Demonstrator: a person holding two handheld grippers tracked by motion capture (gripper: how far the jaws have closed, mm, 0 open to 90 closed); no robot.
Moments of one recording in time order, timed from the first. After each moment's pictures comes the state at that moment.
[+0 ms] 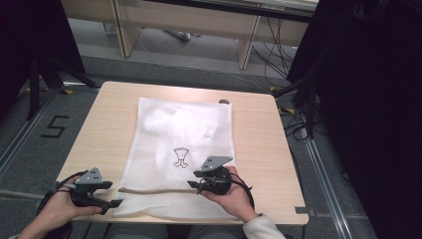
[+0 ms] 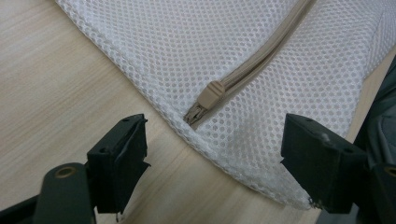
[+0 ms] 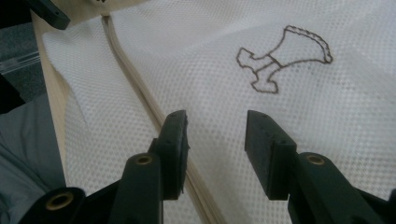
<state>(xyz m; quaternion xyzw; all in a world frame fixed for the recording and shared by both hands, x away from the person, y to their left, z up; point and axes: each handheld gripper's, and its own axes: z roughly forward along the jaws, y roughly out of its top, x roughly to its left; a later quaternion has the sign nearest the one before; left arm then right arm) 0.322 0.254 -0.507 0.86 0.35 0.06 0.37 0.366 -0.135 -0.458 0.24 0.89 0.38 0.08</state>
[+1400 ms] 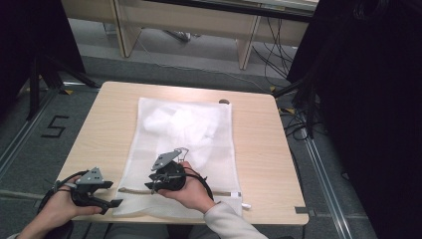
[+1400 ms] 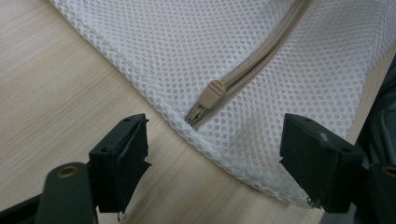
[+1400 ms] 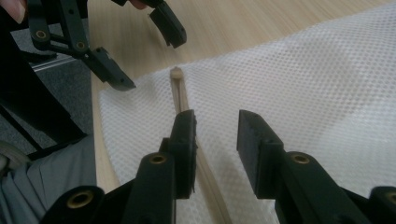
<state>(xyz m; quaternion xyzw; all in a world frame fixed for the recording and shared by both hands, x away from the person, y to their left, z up) 0.324 0.254 -0.507 0.86 0.34 0.07 0.37 0.375 -0.017 -0.465 0.16 0.91 0.38 0.02</state>
